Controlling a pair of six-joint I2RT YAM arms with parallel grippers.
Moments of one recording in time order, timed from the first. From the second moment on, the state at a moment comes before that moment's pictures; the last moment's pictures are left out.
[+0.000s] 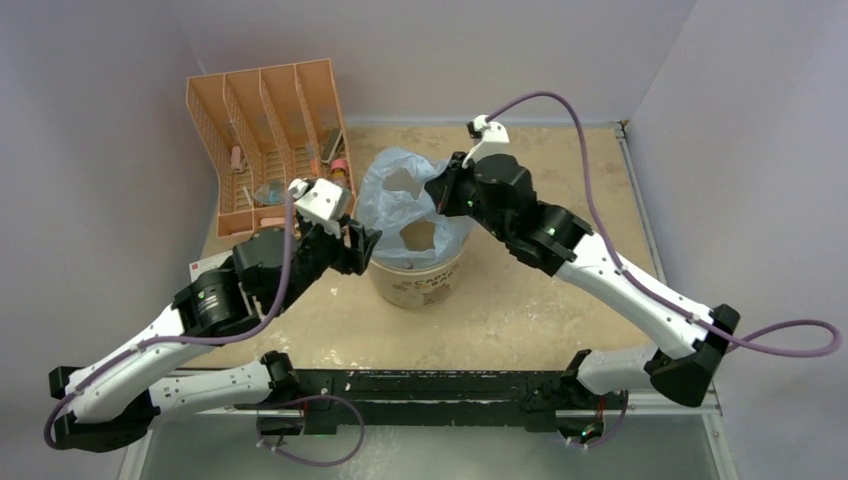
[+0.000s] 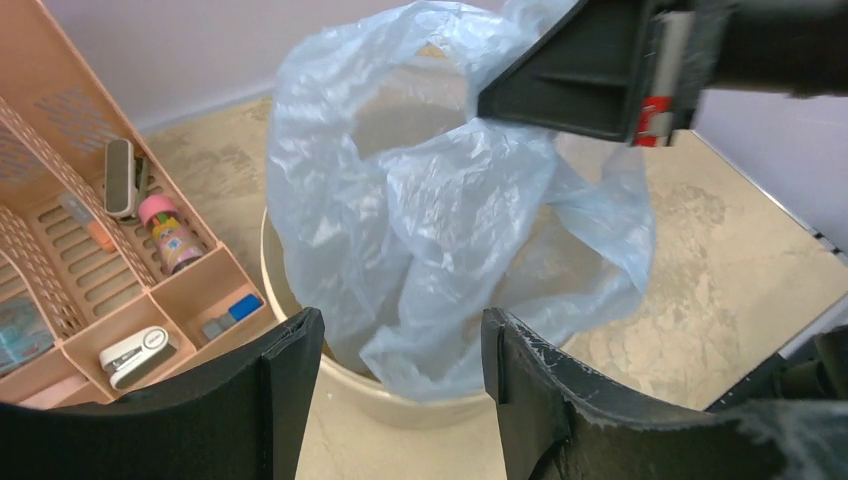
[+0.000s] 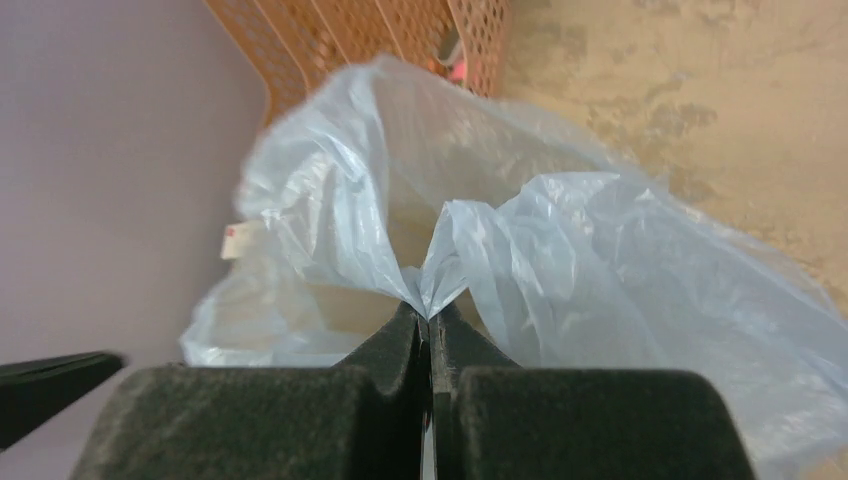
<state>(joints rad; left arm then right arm) -1.06 0.77 1.15 -0.57 -0.50 -0.17 0.88 1.34 1.40 -0.41 0.29 0.59</state>
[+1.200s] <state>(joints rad) -0.38 1.11 1.20 -0.38 0.55 -0.11 0.88 1.27 1.30 -0.29 0.18 0.61</state>
